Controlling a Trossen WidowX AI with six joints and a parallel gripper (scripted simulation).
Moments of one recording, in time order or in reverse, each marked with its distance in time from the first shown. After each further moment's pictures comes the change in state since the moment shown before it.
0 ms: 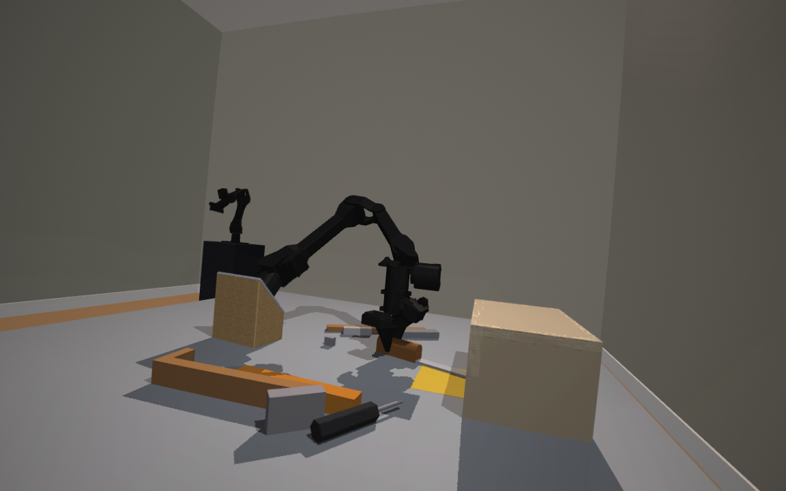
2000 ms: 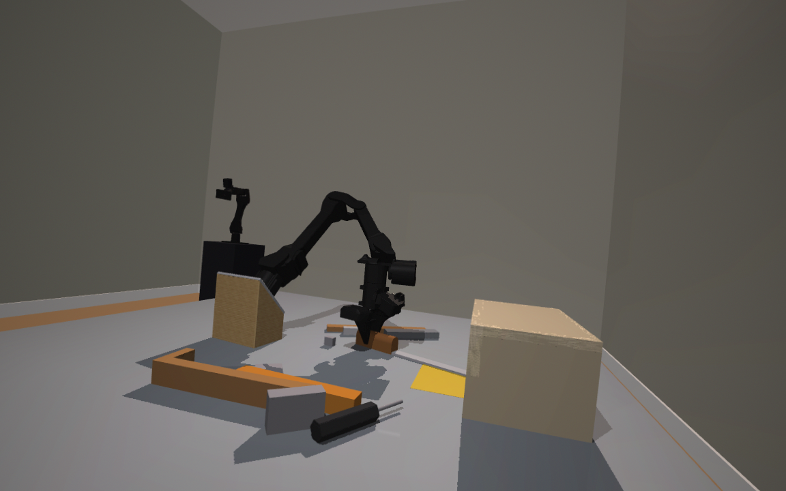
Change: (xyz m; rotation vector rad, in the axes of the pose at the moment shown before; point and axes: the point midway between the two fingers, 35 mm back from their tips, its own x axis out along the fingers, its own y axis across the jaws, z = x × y) arm 0.000 0.007 -0.072 0.003 0.003 0.001
